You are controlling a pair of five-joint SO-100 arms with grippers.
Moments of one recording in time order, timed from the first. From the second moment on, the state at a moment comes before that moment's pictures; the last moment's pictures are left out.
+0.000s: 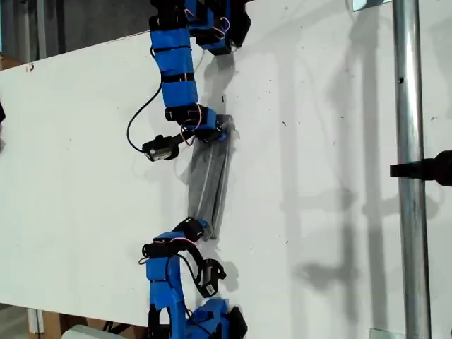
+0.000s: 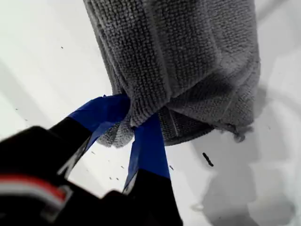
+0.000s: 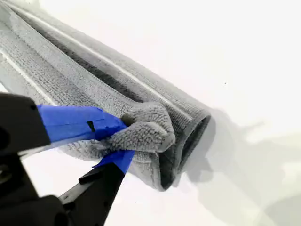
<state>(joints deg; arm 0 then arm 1) -17.9 83.5 94.7 74.2 -31.7 1.4 84.6 102.1 73.7 56.9</state>
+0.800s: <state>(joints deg) -15.8 118.7 98.6 91.4 -39.6 -0.4 120.6 117.5 88.9 77.1</state>
